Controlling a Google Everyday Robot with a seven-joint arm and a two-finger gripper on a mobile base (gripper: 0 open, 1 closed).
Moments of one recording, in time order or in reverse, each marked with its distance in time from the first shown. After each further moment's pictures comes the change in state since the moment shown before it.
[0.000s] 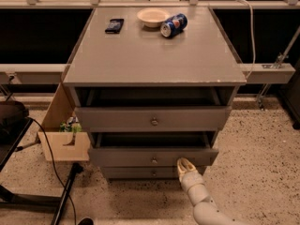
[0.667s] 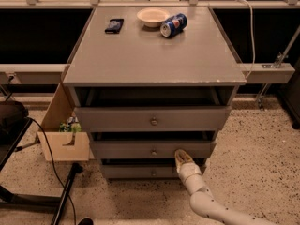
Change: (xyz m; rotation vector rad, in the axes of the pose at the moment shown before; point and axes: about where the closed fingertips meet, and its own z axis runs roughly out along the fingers) arm -0.010 -0.005 0.043 -0.005 -0.044 -0.037
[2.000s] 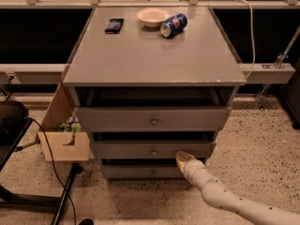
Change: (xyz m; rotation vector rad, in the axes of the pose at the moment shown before) arm -0.008 0.008 -0.020 -0.178 0.188 -0.011
